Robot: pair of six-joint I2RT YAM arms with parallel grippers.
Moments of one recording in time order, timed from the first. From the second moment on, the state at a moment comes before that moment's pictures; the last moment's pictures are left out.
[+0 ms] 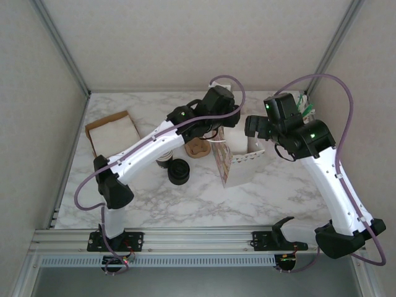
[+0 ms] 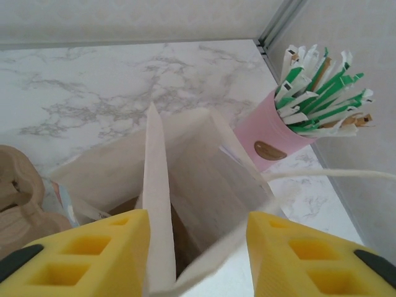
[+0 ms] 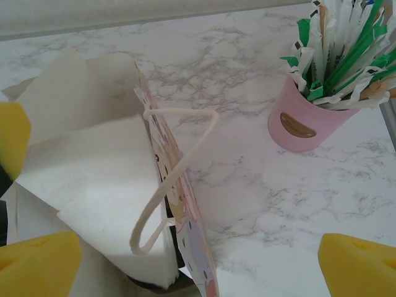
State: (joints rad) left arm -0.89 1.94 2.12 -0.76 -0.27 -0.57; right arm 0.52 1.24 1.66 -1.25 0.33 0.44
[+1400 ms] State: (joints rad) left arm -0.89 1.25 1.33 -0.43 -0.15 -0.56; right arm 0.48 0.79 1.44 -1.26 0.03 0.45
